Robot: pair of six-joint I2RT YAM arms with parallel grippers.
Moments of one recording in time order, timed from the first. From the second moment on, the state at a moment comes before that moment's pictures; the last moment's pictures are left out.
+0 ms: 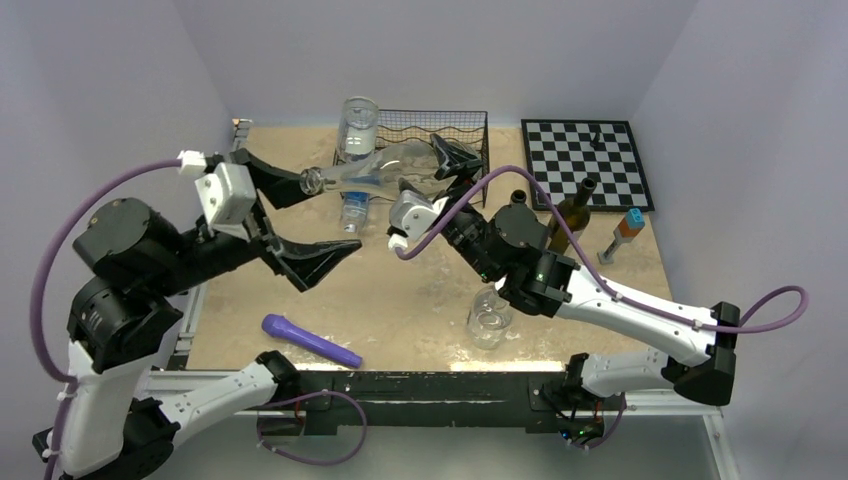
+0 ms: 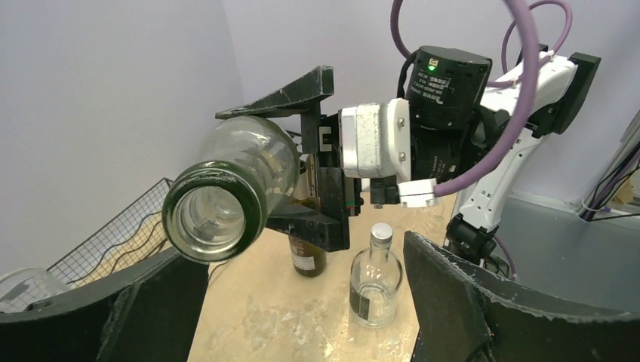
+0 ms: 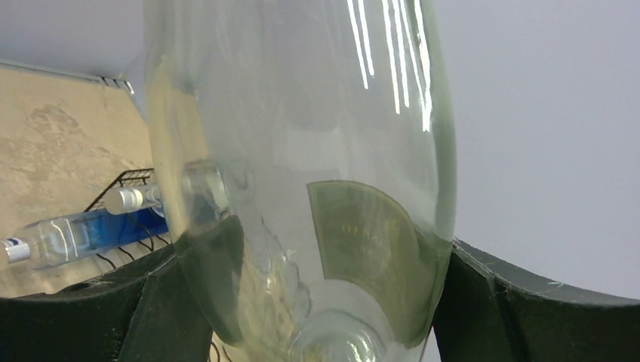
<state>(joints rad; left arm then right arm) -0.72 0.88 1.66 -0.69 0.39 -0.02 1.15 1.22 1.23 0.26 0.41 -1.01</state>
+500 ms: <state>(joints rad) -0.72 0.82 1.79 -0.75 0.26 -0.02 1.07 1.22 1.19 0.13 0.35 -1.09</state>
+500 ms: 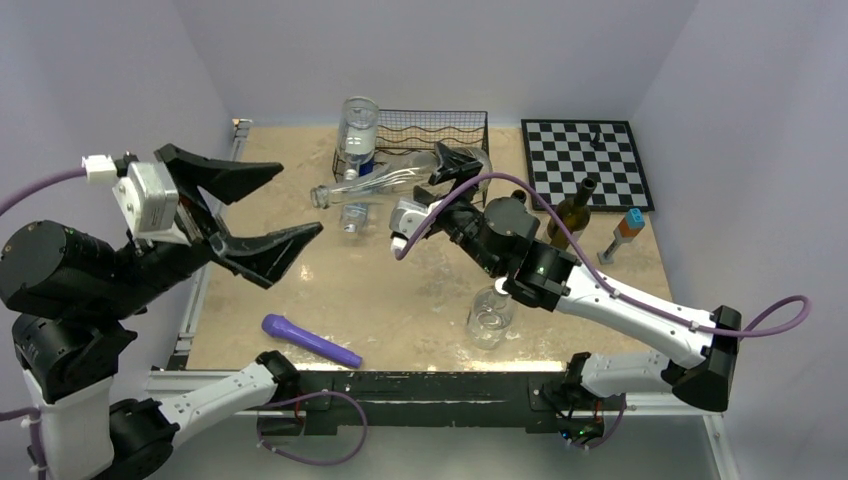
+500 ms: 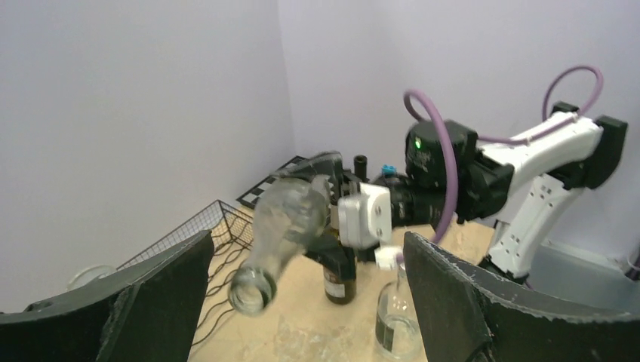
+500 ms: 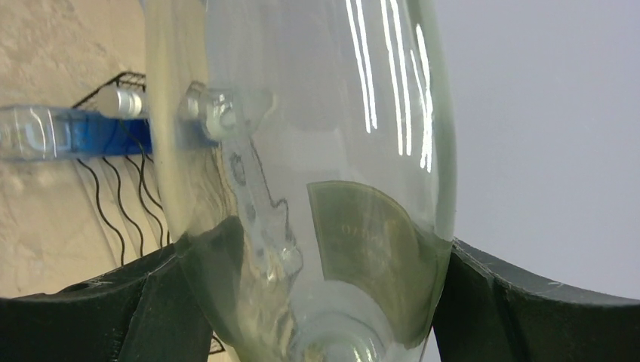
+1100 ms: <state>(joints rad) -0.72 1.27 2.10 -1.18 0.18 -0.08 1.07 1.13 1.05 0.11 0.27 -1.24</state>
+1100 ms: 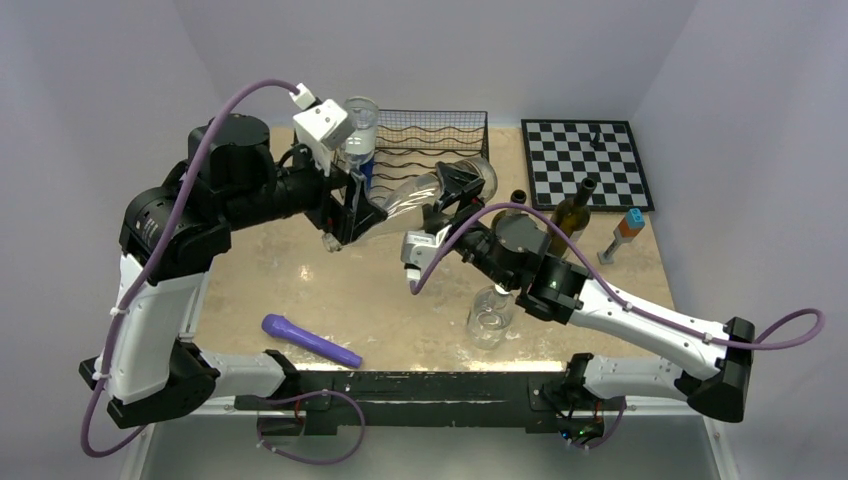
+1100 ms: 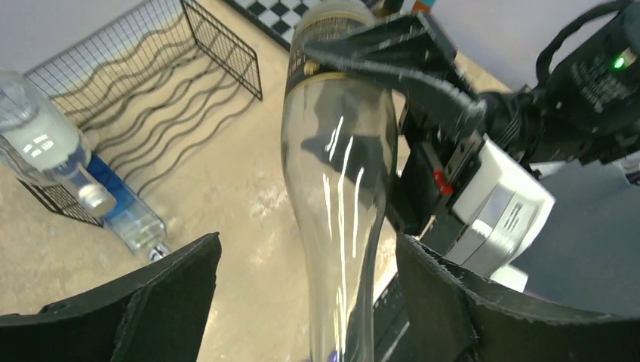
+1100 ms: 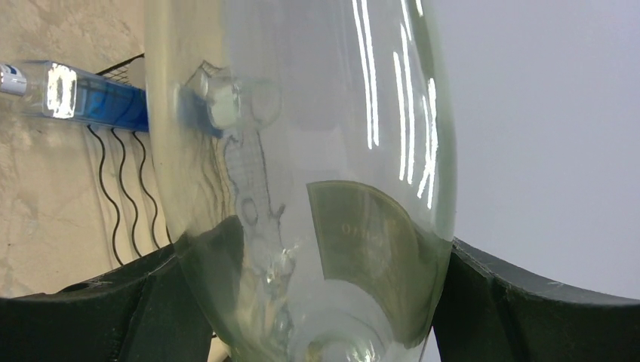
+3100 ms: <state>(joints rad) -0.75 1.16 1.76 -1.20 0.21 0.07 1.11 1.14 1.03 0.08 0.27 -1.25</state>
